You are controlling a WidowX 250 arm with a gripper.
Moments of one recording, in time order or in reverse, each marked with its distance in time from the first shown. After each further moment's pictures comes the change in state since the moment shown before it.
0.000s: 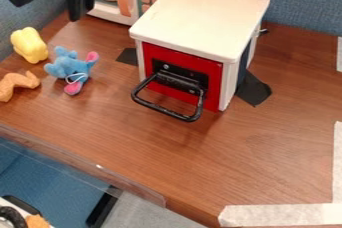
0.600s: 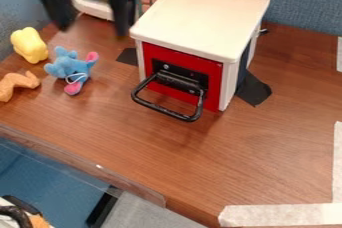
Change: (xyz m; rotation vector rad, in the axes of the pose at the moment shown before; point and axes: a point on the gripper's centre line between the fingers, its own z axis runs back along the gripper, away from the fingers) arm 0.011 -0.042 -0.021 -0.114 -0.093 0.091
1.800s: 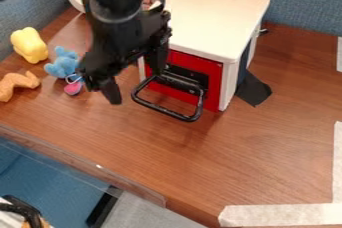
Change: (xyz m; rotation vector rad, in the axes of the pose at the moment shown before) arm 0.005 -0.012 -0.067 -0.045 -0.274 1.010
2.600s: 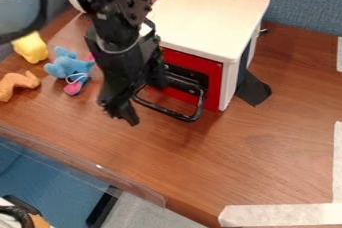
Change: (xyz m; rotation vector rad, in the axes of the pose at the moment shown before) arm -0.001 -0.005 -0.056 -0.005 0.151 0.218
